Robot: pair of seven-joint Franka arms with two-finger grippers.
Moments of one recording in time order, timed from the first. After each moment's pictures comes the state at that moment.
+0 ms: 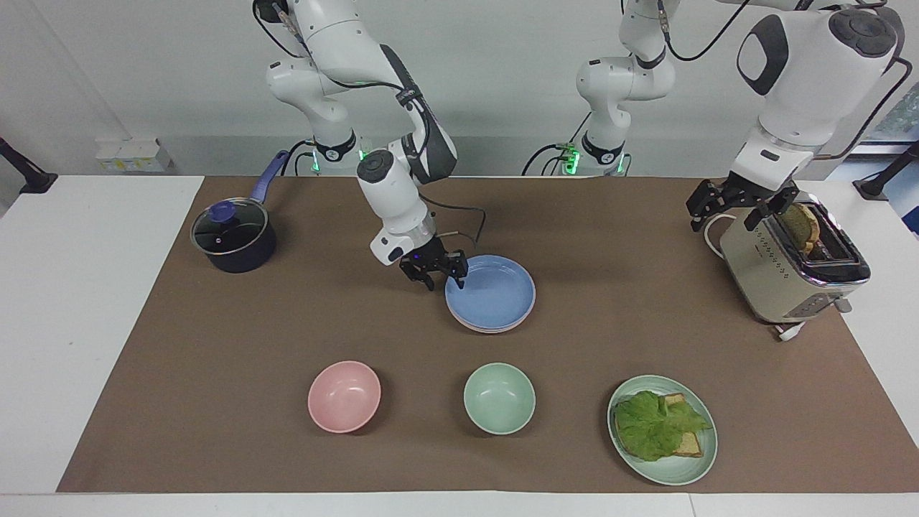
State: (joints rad) left arm -0.04 0.04 -0.03 -1.61 0.03 1.67 -0.01; right arm 0.38 0.24 0.12 -2.12 0.41 2.60 0.35
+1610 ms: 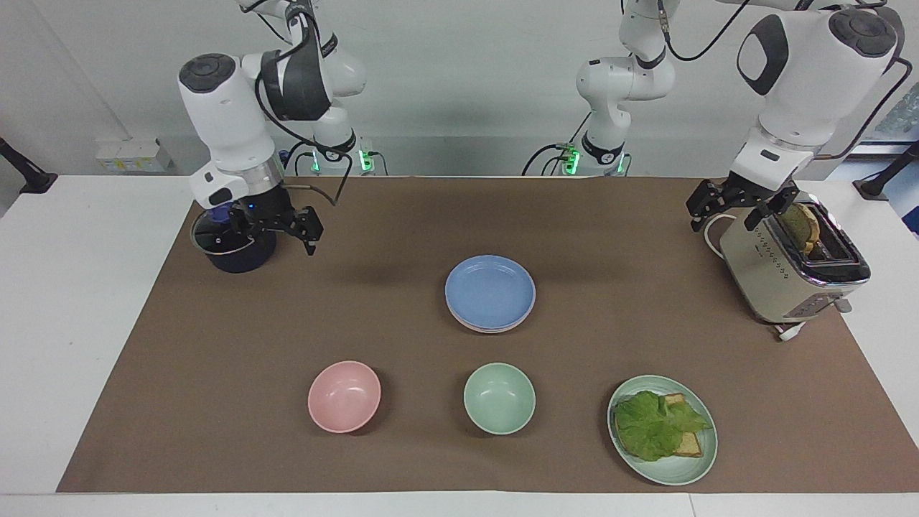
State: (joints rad) left arm -0.04 0.04 -0.03 -1.61 0.03 1.67 -0.01; right arm -0.06 0.00 0.10 -1.67 0.00 1.74 0.19
